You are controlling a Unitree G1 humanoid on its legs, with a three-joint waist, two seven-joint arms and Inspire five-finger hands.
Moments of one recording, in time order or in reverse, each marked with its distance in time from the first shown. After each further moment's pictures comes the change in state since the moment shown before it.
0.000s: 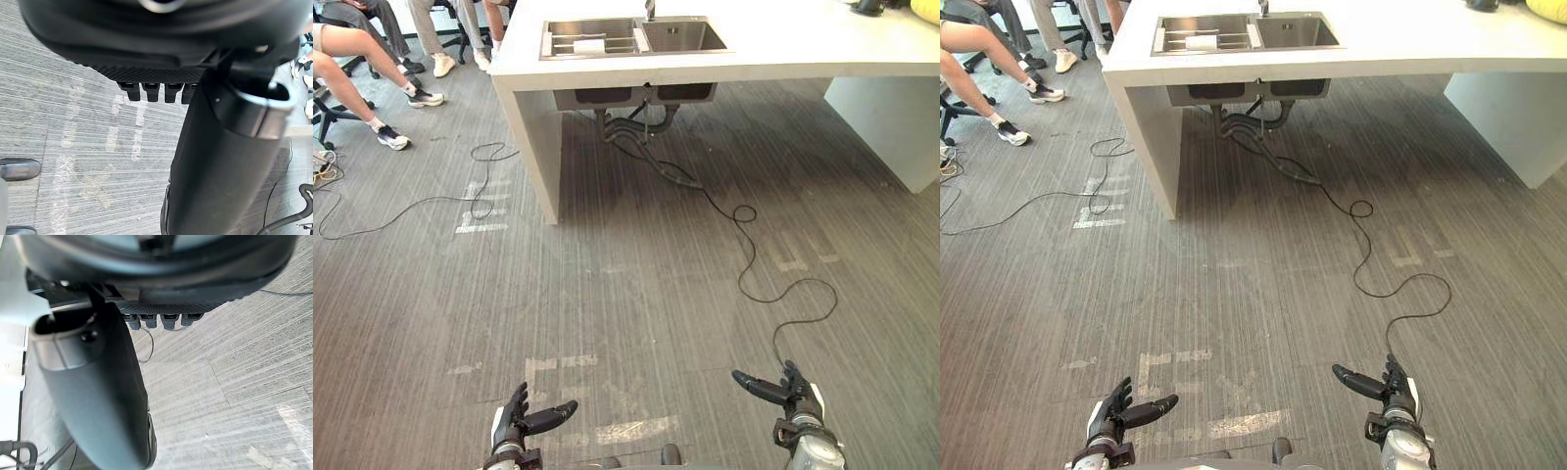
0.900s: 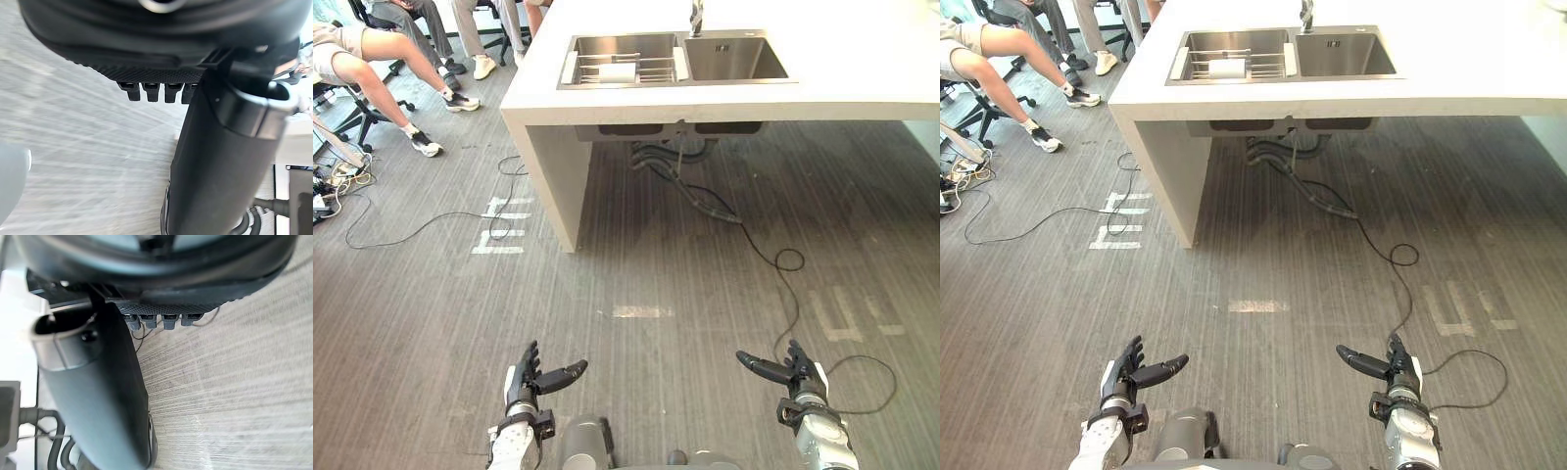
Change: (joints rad) left arm -0.109 -0.029 -0.018 -0.129 -0.020 0.004 0.042; right arm -0.057 -0.033 0.006 -0.001 0.068 -0.002 -0.022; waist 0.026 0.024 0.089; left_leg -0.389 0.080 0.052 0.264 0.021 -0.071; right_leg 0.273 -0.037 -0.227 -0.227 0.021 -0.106
